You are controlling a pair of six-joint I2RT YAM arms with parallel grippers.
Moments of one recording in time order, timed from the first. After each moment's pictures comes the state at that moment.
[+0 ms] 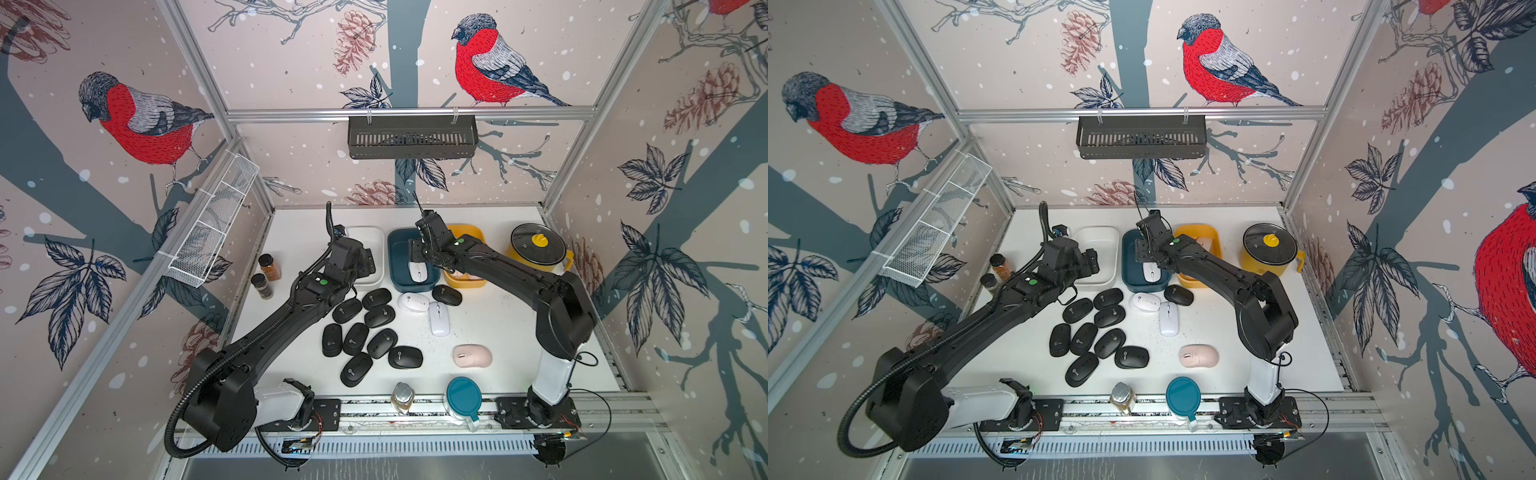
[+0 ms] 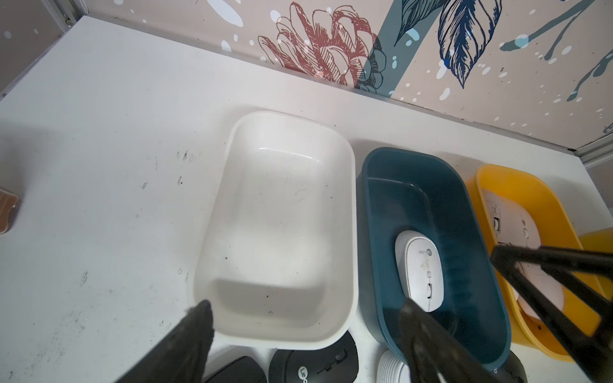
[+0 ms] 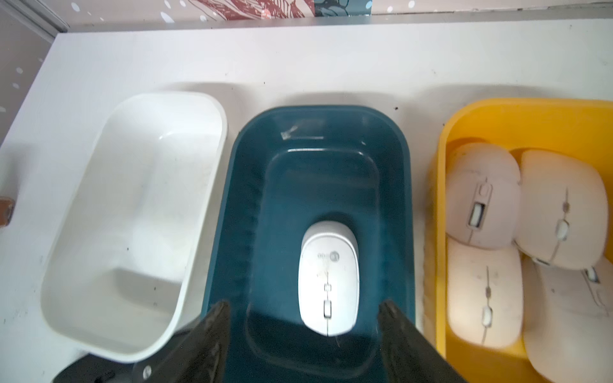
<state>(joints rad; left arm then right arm) -0.49 1.27 0.94 -0.30 -0.31 -0.54 0.71 1.81 1.46 -0.47 0.18 0.47</state>
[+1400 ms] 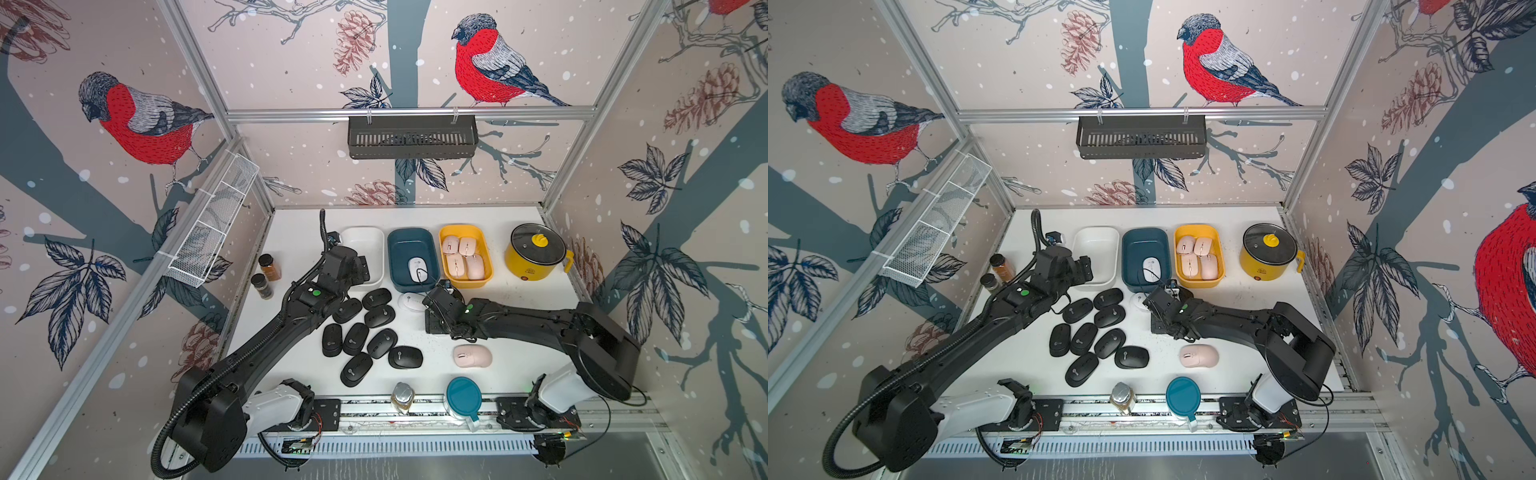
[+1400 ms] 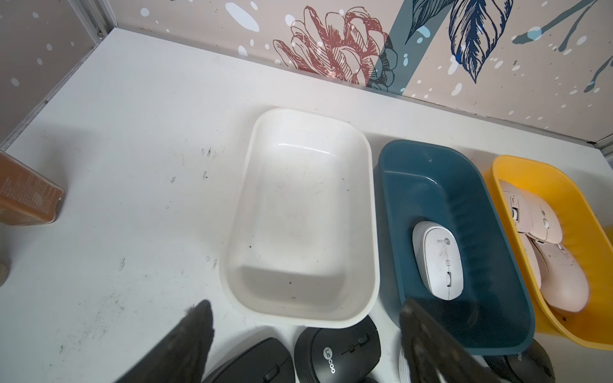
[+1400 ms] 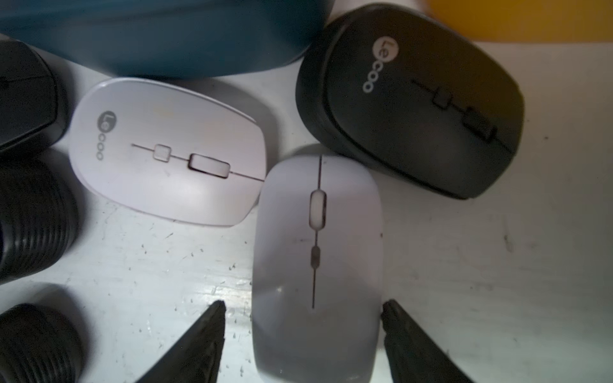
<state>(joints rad) -0.49 1.18 0.86 -0.32 -0.34 -0.51 0.93 1.57 0.82 -0.40 0.23 0.81</state>
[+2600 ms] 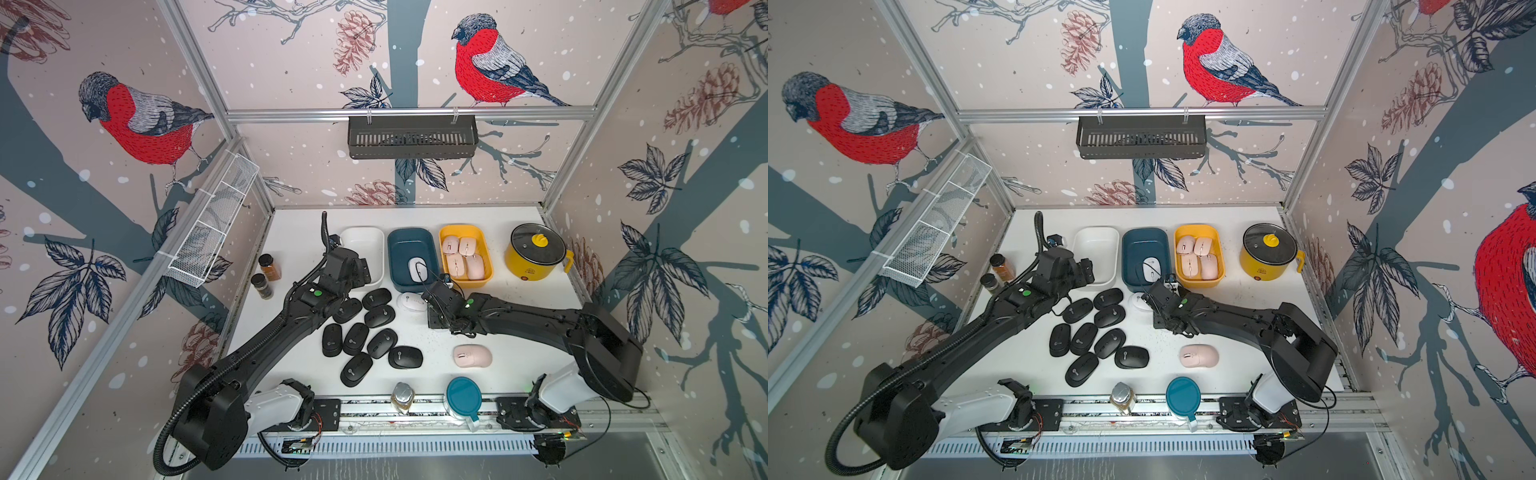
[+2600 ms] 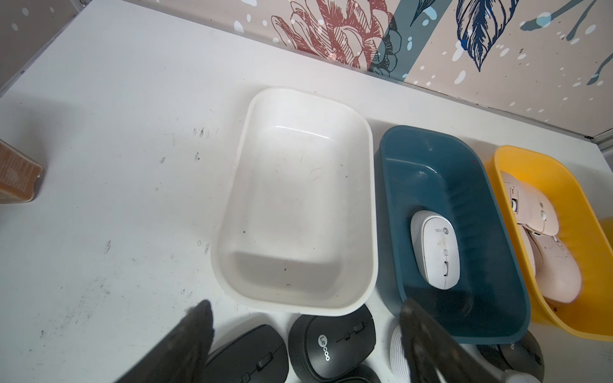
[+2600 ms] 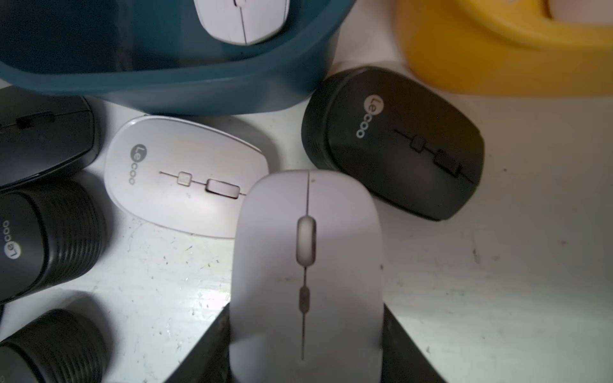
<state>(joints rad) -0.49 1.19 0.85 -0.33 -0.31 -0.55 0.93 1.54 0.88 -0.47 0.26 0.78</state>
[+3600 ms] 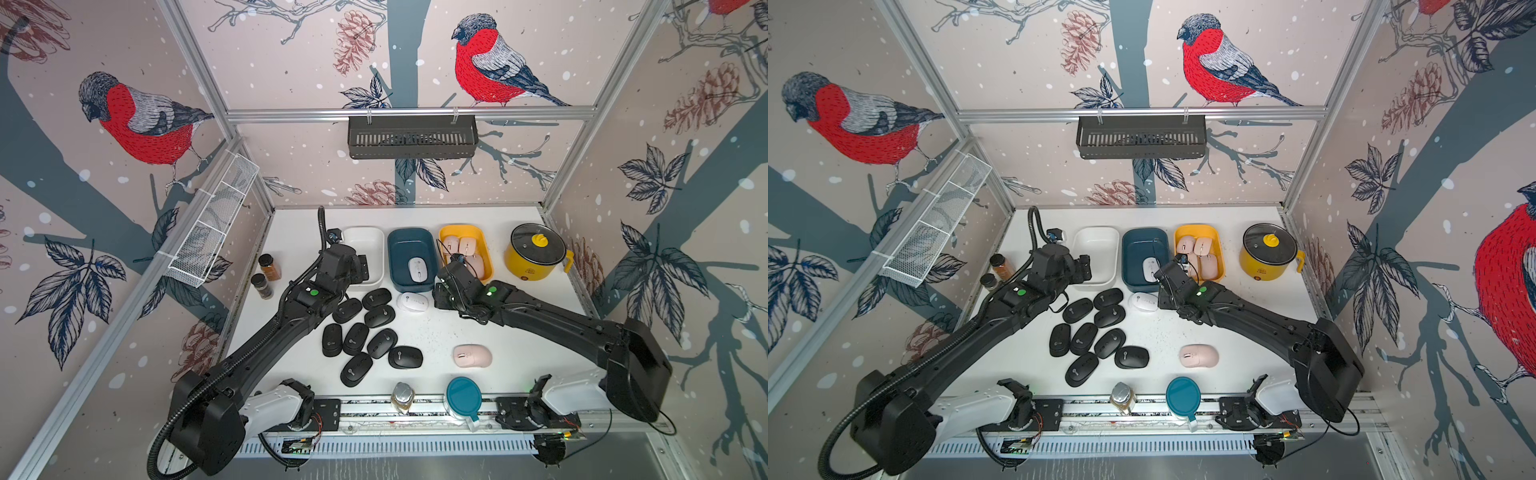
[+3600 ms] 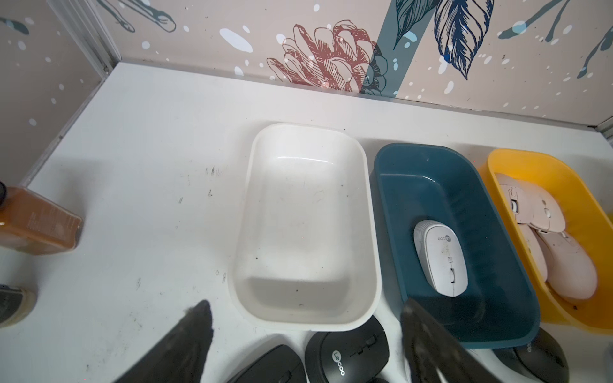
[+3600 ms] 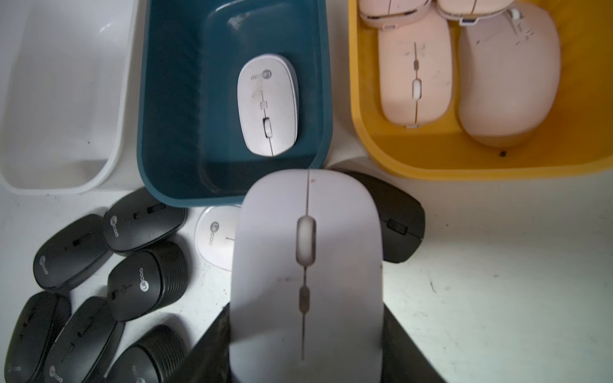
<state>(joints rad) -0.49 1.17 0.89 -0.32 -0.35 -0.41 0.81 1.40 0.96 -0.50 0.23 0.73</state>
